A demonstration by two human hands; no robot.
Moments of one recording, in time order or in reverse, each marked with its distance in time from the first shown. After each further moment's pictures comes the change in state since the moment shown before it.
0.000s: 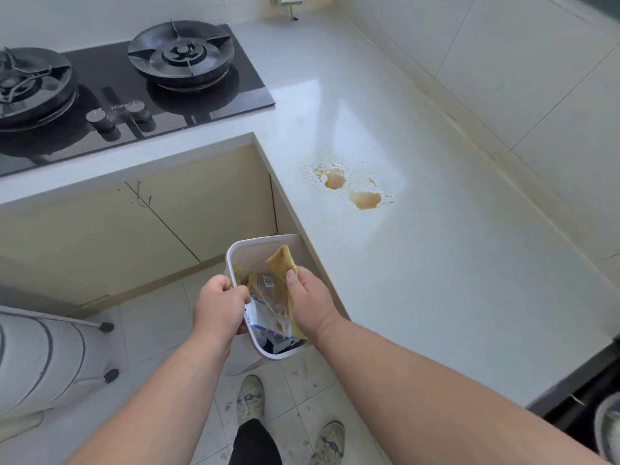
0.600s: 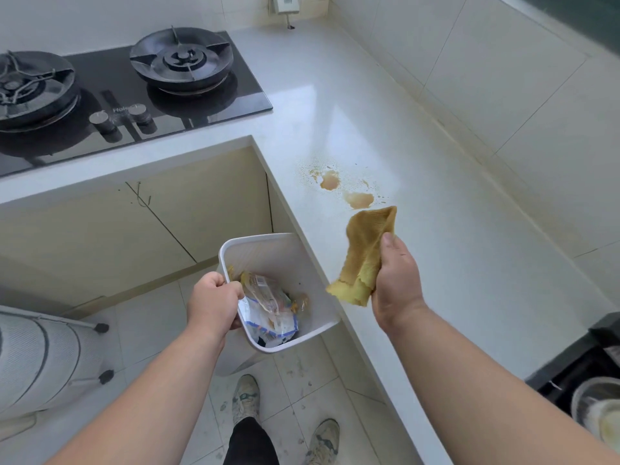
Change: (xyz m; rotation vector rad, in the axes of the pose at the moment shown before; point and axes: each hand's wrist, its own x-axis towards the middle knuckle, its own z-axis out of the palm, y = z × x) left_hand -0.012 0.006 -0.005 -0.029 0.001 0.000; right_hand -0.025 -0.025 -0.115 0.658 0.371 -0.053
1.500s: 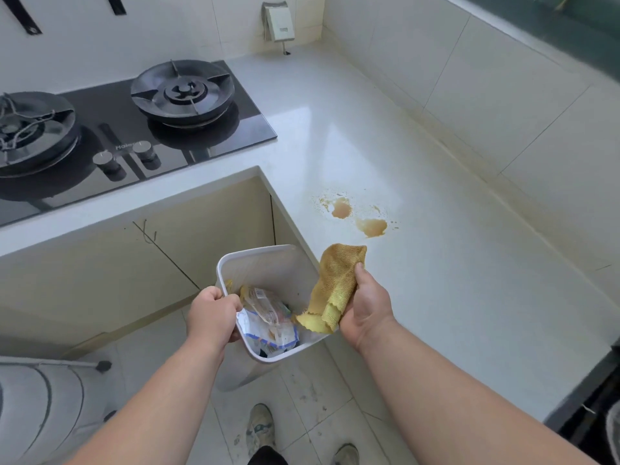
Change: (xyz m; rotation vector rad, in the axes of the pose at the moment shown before) left_hand 0.070 0.032 -0.029 -0.024 -0.032 -0.036; right_hand 0.023 0.034 0.089 0.324 0.164 0.456
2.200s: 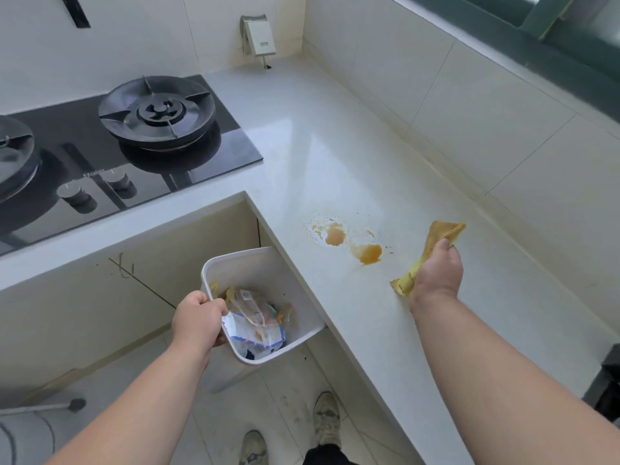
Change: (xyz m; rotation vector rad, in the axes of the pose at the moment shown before) left_hand 0.070 0.051 0.005 0.028 -0.048 -0.017; right_hand 0.059 -0.136 0.002 -0.246 0.486 -0.615
